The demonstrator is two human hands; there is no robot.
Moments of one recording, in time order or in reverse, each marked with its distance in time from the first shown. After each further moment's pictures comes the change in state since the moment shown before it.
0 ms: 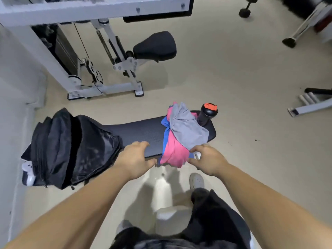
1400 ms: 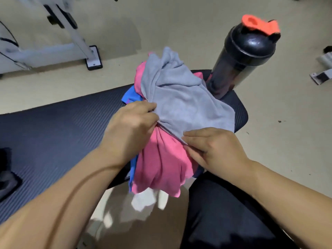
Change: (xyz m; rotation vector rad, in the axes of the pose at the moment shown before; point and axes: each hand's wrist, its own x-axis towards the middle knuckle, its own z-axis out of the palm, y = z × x) left_hand 0.394 -0.044 0.253 0.177 0.638 0.813; right_hand 0.300 0.172 0.191 -0.245 0.658 -0.650
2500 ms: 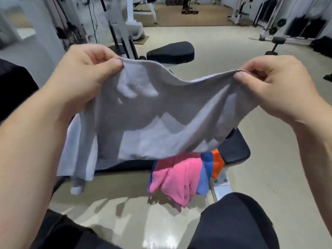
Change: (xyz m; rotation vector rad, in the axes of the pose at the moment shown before) left_hand -0.034 0.111 -0.285 -0.451 0.482 -0.557; right_hand 0.041 -0.034 -0.250 0.201 0.295 0.031
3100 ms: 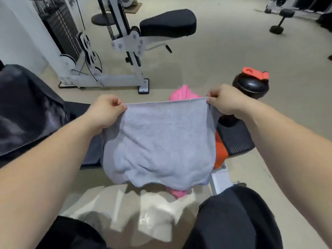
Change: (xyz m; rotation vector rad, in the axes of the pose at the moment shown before) left_hand 0.005 -0.176 0.077 0.246 -0.146 -0.530; right_hand 0.042 0.087 0.160 -0.168 -0.592 0.339
